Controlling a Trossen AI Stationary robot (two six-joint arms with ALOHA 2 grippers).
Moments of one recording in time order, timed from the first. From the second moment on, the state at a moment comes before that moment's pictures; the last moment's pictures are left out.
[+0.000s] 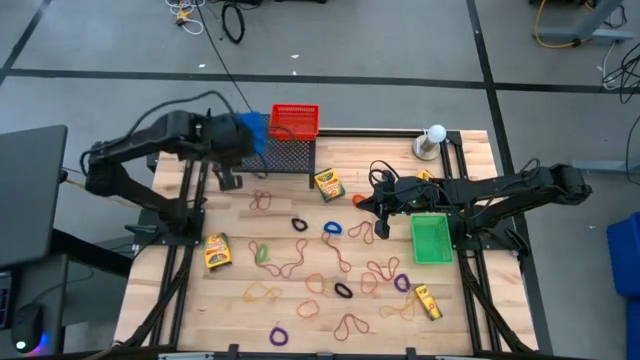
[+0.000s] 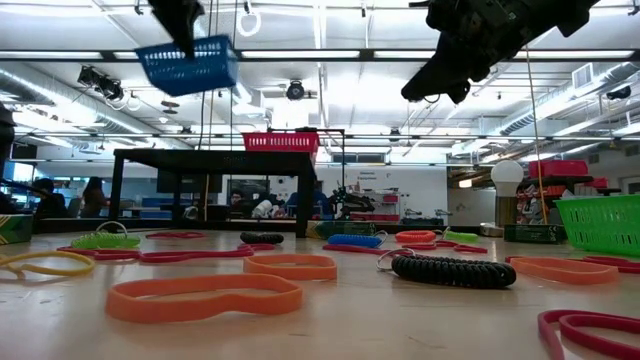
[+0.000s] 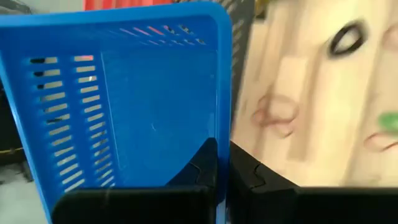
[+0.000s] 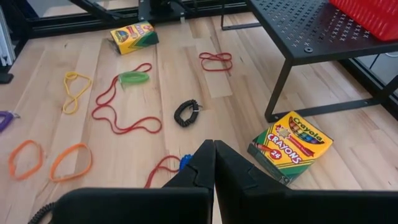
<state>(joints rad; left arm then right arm) 0.19 1.29 1.58 -1.49 -0.44 0.18 0.04 1.15 0.73 -0.11 0.14 0.13</state>
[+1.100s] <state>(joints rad) 0.80 1.43 1.40 -1.16 -0.16 0.80 0.04 1.15 0.73 -0.10 0.16 0.15</state>
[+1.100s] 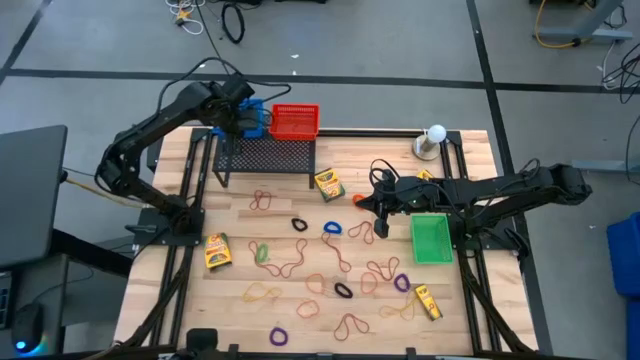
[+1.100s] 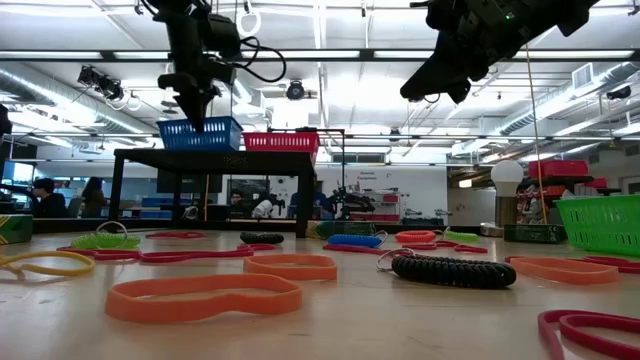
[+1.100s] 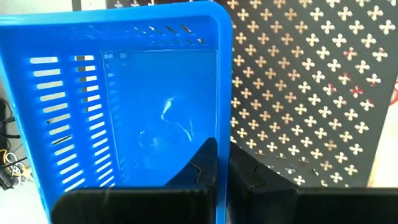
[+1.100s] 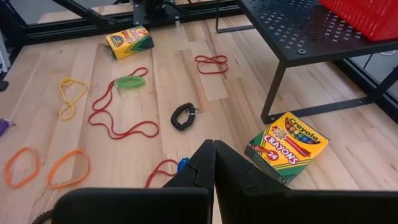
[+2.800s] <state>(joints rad) 0.80 1.48 1.40 -1.11 -0.16 0.79 0.04 1.15 0.73 -0.06 0.16 0.14</state>
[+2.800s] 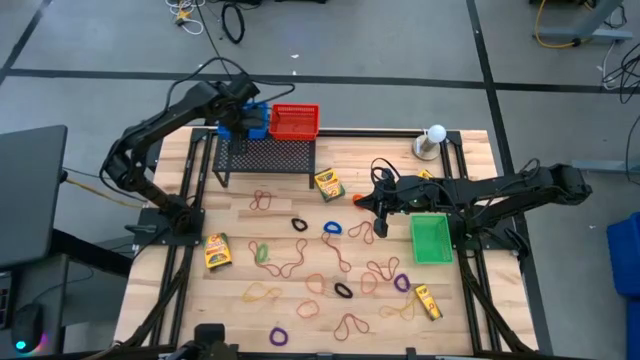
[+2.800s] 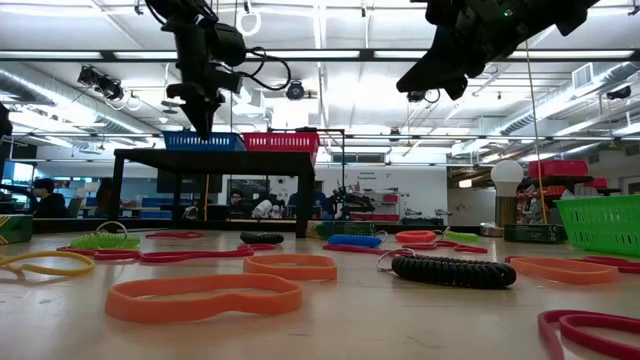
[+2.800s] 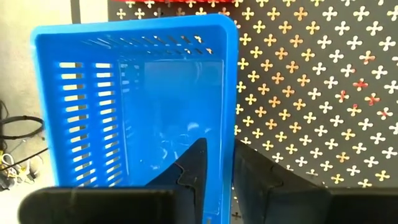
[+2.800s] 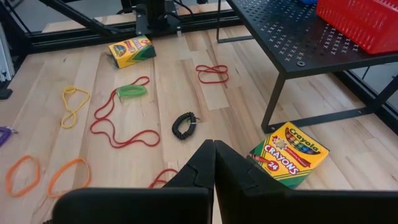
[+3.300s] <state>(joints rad) 0.83 1.37 1.41 -1.01 -0.08 0.50 0.04 1.15 0.73 -0.07 0.16 0.14</state>
